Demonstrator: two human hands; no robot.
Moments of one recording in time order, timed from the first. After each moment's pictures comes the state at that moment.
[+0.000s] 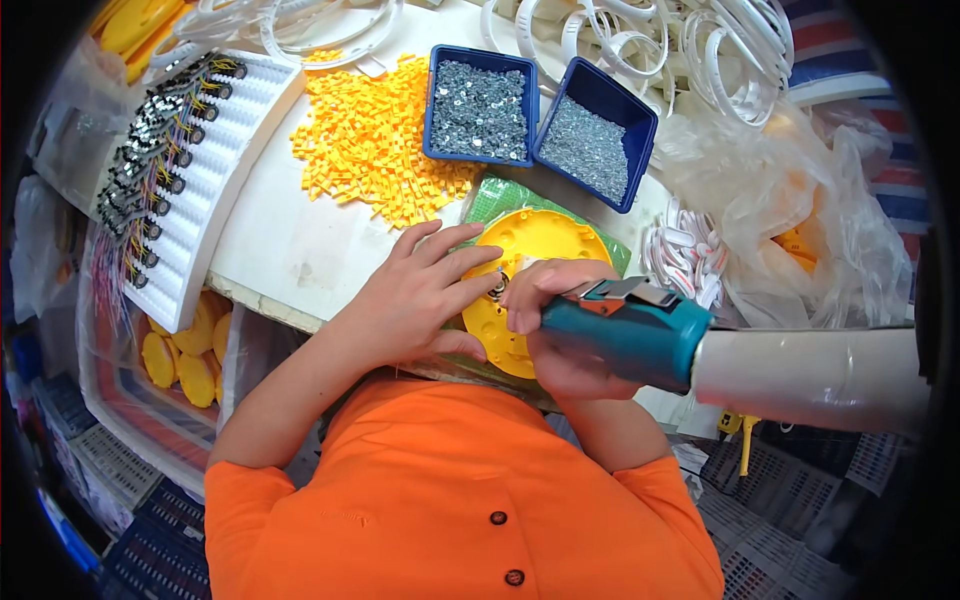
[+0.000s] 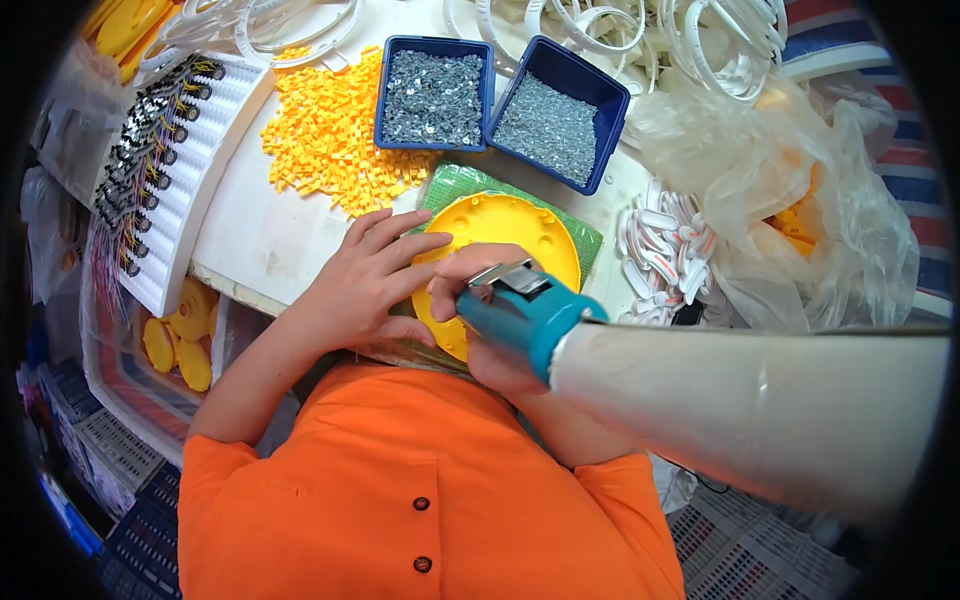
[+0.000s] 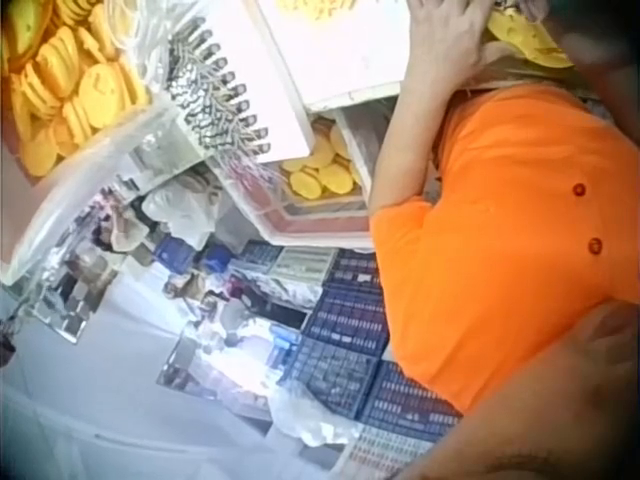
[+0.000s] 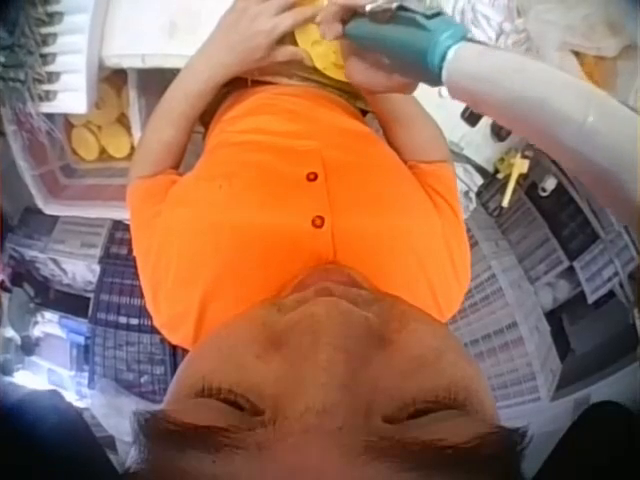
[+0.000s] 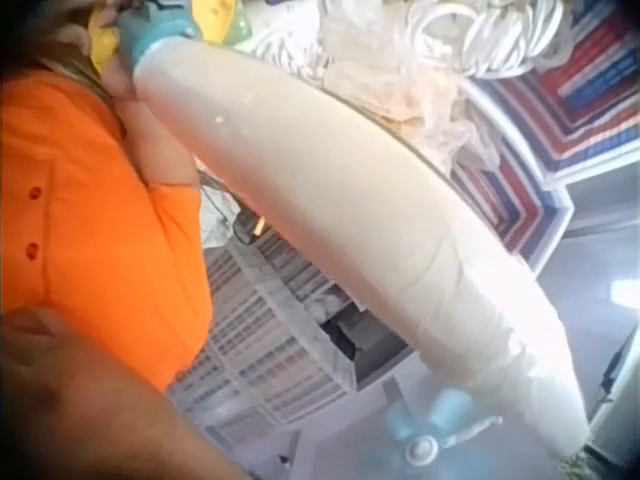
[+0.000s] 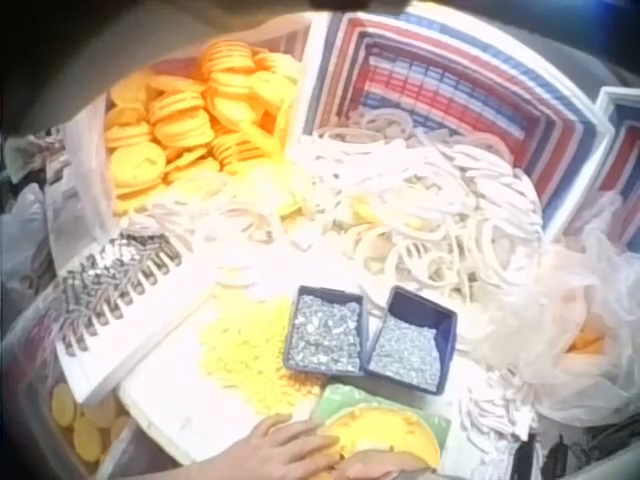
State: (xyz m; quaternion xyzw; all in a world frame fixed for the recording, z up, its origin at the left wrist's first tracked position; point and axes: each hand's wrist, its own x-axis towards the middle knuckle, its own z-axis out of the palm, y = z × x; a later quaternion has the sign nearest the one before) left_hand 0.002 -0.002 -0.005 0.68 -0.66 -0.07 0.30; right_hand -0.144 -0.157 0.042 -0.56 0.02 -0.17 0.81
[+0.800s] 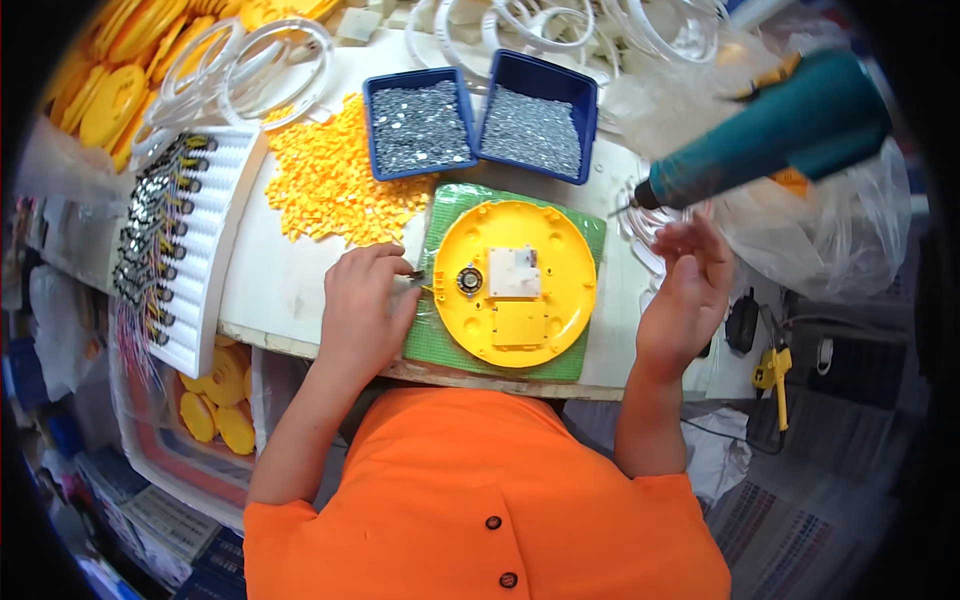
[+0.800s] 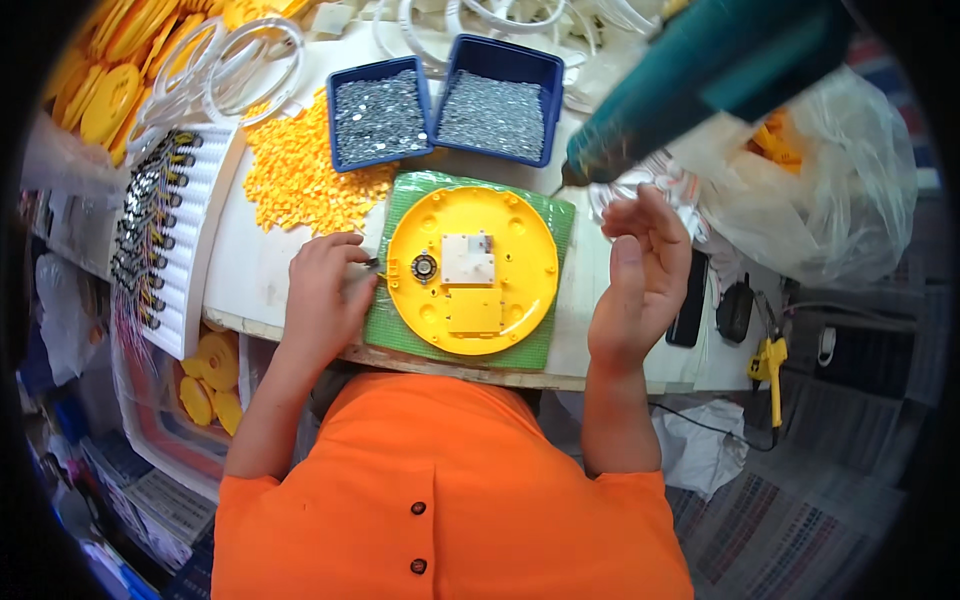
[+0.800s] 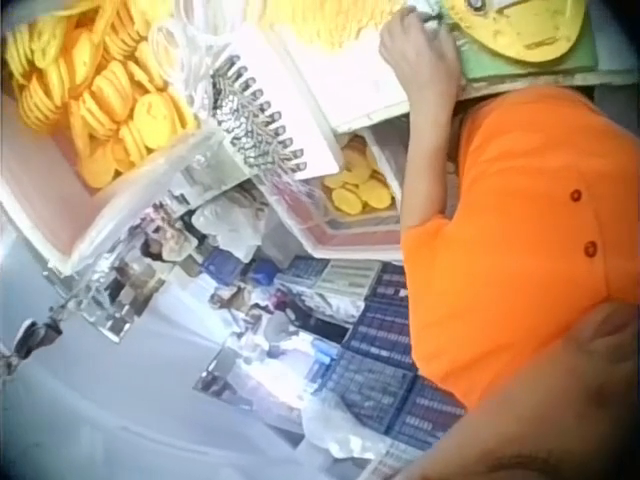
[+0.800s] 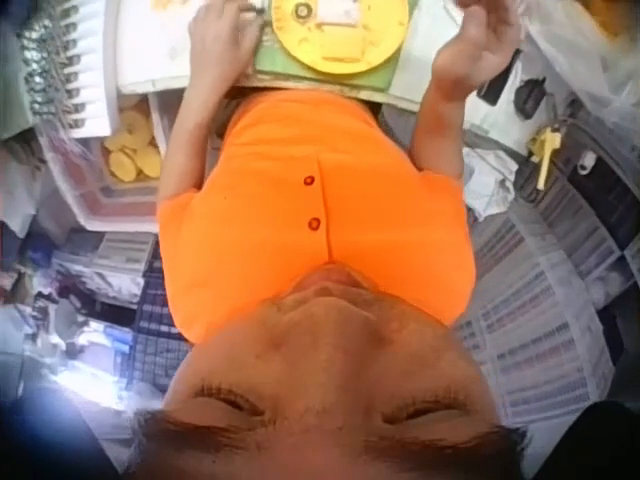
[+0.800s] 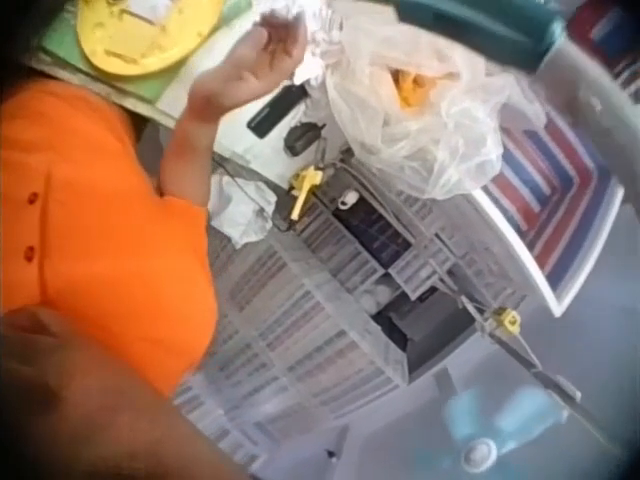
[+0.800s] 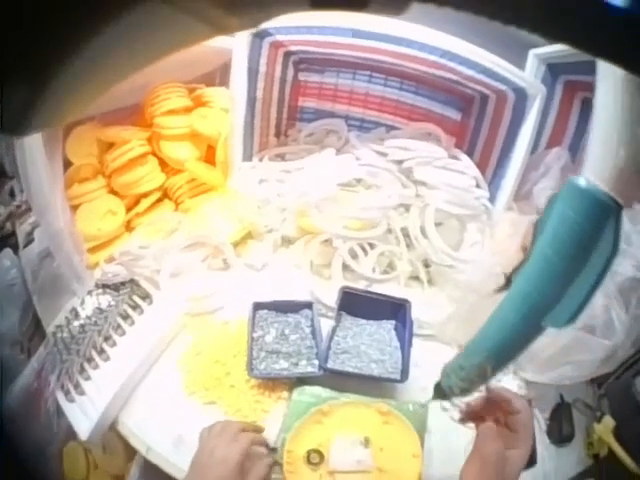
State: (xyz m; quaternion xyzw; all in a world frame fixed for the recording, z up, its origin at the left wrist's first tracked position) left_hand -0.003 0.011 -0.005 0.80 -0.50 -0.03 0.33; right_hand -0.210 -0.213 0.063 -0.66 0.22 -0.53 0.48
